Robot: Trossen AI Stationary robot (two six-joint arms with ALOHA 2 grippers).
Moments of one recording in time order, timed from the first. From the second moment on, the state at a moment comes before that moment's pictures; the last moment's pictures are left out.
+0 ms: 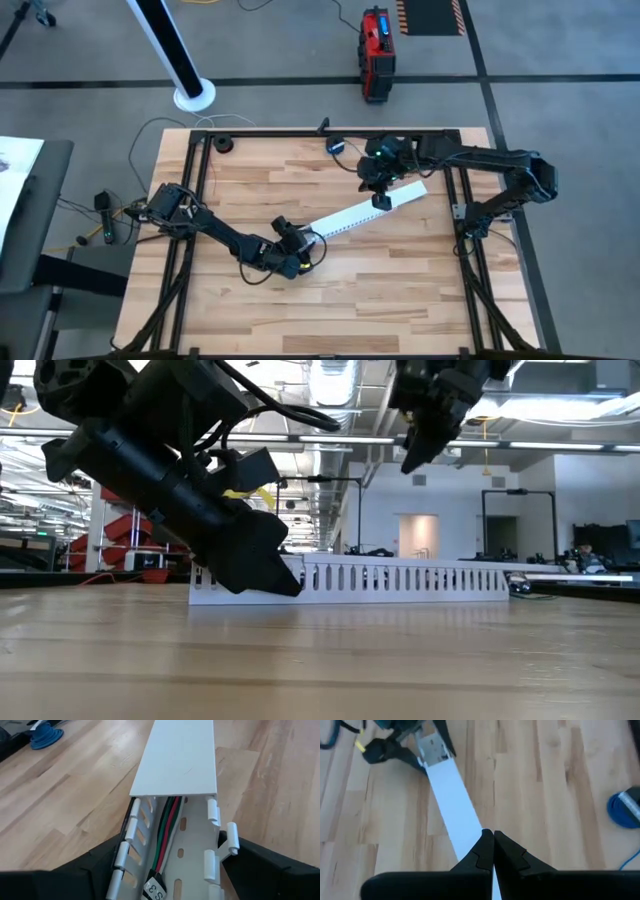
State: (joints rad) left arm -0.36 1.90 0.81 0.18 -0.86 -0.52; right arm -0.29 1.42 1.22 -0.76 -0.21 -0.23
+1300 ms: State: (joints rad) left arm -0.32 1.90 0.81 0.28 -0.78 -0.48; right arm -0.14 1.73 1.25 -0.62 -0.18 -0.42
